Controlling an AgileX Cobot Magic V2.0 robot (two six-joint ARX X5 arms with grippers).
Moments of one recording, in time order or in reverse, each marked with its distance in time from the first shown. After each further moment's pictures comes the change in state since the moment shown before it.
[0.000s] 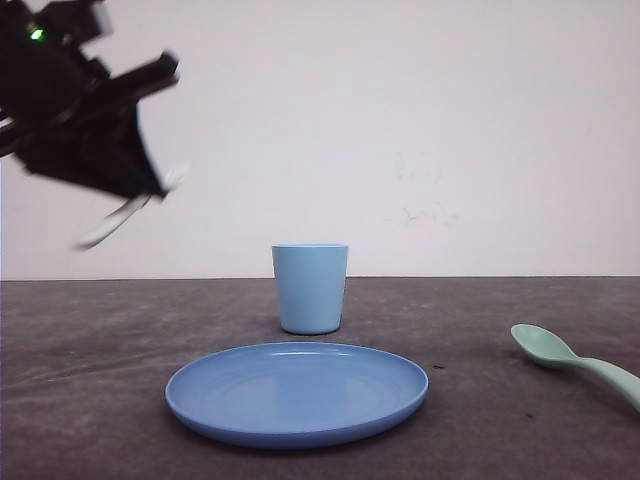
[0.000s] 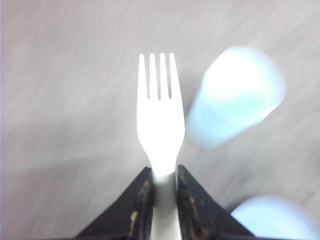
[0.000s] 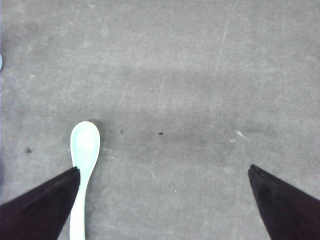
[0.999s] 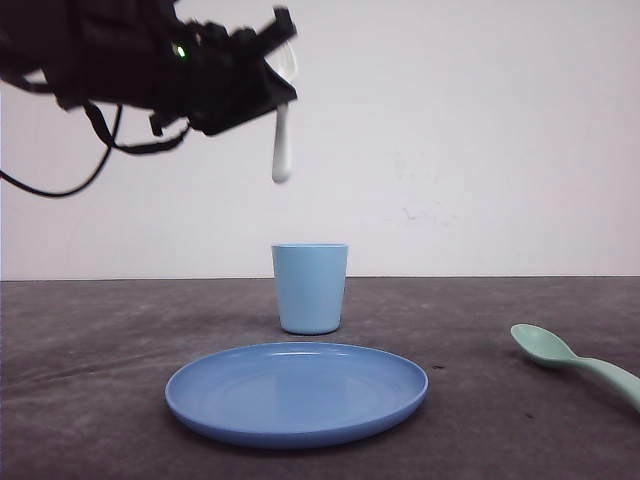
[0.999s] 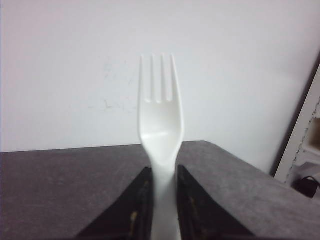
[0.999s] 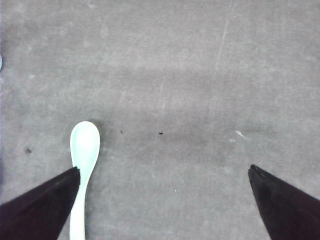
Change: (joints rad) left arm -0.111 0.457 0.018 1.077 0.026 0.051; right arm 0.000 0.000 0.000 0.000 0.000 0.000
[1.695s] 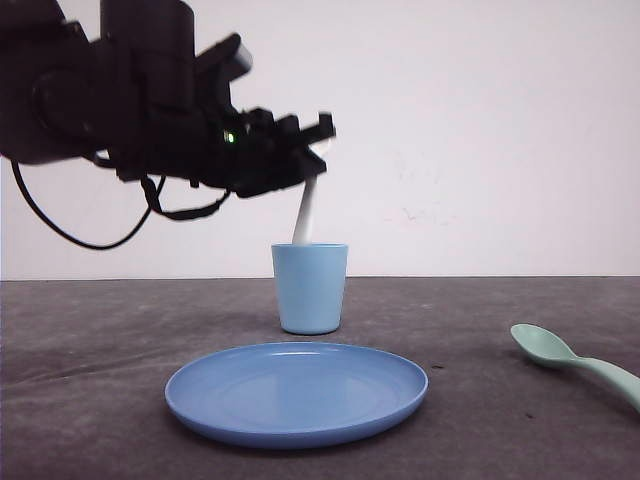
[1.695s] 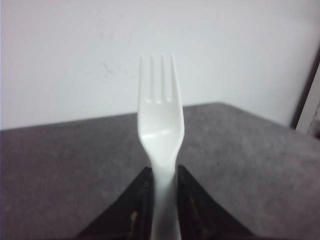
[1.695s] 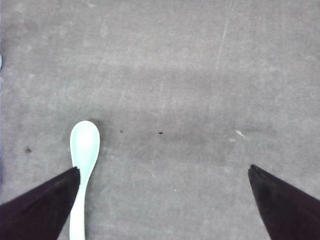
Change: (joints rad) left arm -0.002 0.222 0.101 -0.004 0.019 0.127; right arm 0.000 0.000 0.000 -0.002 0.000 0.000
